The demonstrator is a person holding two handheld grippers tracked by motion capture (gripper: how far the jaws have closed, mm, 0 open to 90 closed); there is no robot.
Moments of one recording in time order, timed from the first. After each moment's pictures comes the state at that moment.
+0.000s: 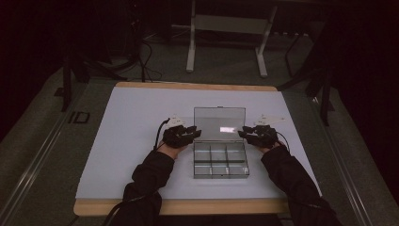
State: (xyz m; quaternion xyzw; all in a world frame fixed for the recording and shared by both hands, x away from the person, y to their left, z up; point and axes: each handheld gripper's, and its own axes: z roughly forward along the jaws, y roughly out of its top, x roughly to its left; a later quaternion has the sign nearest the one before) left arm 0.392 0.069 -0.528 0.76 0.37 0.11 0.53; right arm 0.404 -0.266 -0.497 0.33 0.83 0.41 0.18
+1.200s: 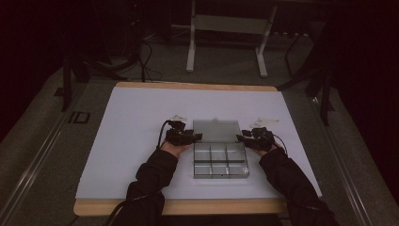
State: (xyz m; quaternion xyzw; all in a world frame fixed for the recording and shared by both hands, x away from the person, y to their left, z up) left arm 0.408 0.063 -0.537 0.76 0.46 0.04 0.46; right arm 0.403 -0.260 -0.510 0.34 0.84 0.38 0.17
